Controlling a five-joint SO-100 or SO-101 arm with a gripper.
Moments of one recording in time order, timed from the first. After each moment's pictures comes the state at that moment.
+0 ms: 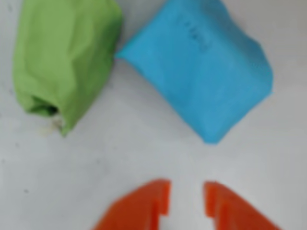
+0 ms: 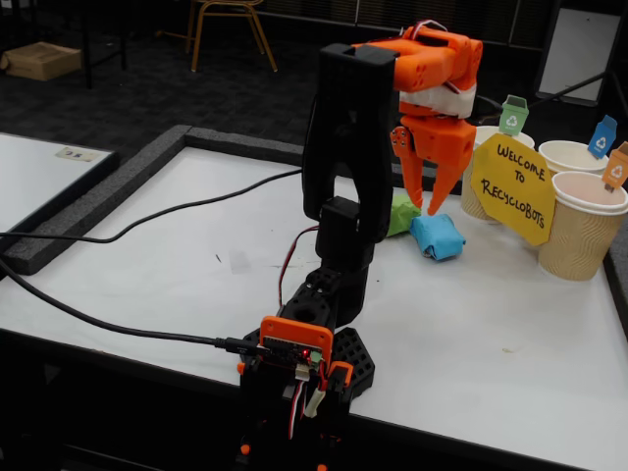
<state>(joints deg) 17.8 93.9 98.3 89.5 -89.7</state>
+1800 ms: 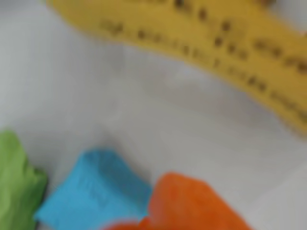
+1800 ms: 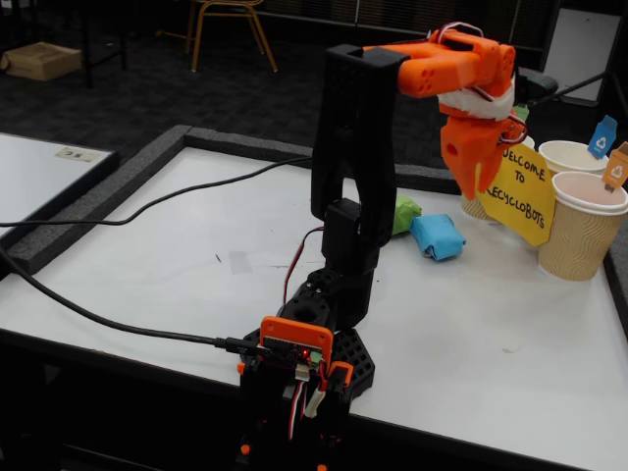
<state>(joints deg) 26.4 93.9 97.2 69.3 17.6</state>
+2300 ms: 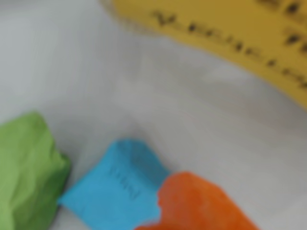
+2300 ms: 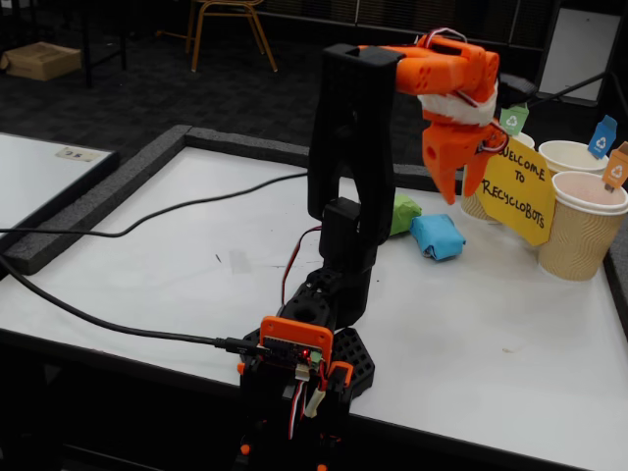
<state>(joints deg) 22.4 93.9 102.1 69.3 23.2</state>
